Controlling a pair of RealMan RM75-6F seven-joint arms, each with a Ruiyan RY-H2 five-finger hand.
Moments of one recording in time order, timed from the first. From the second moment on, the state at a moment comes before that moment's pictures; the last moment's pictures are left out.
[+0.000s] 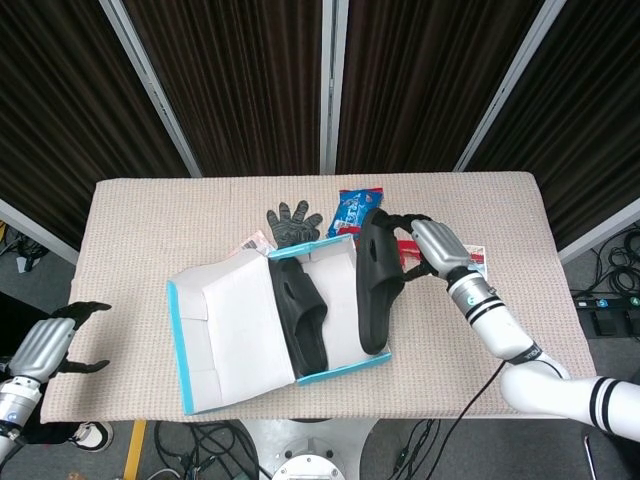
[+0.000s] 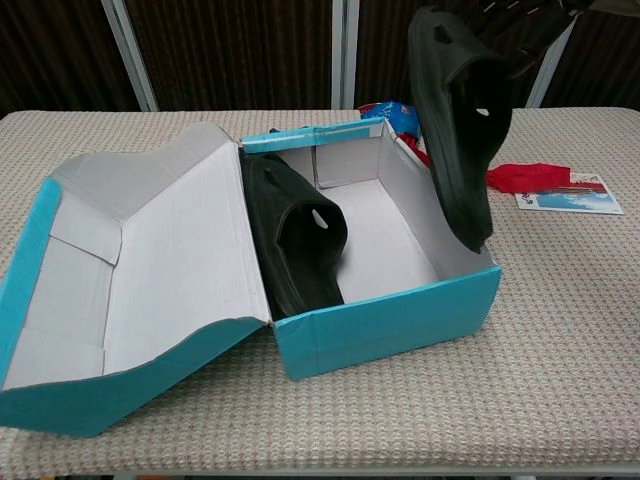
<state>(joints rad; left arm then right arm) -0.23 -1.06 0.04 -1.54 1.49 1.19 -0.33 0.89 -1.11 0.25 -1.76 -0.84 0.79 0.12</state>
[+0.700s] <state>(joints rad) -0.22 -1.06 0.04 -1.52 1.49 1.21 -0.35 0.96 -1.30 0.34 -1.46 -1.19 0.41 0.48</state>
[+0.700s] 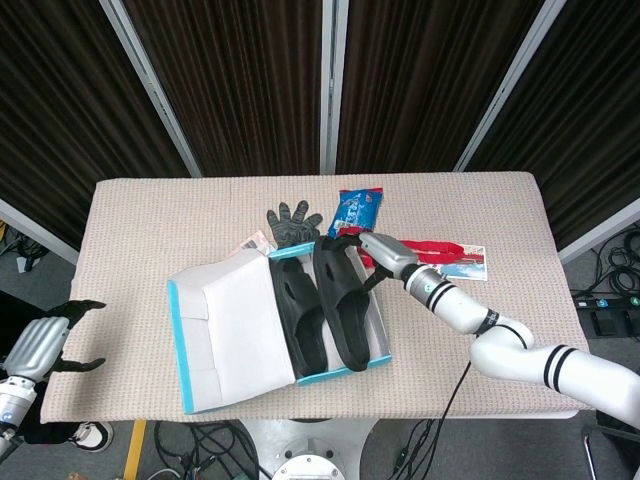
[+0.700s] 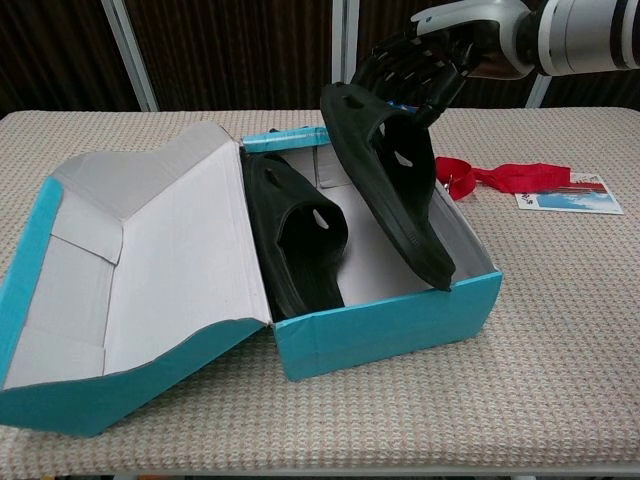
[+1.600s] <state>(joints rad) -0.23 -1.08 0.03 -1.50 1.47 1.19 -0.33 1.04 -1.40 0.32 -1.27 -1.27 0.33 0.55</state>
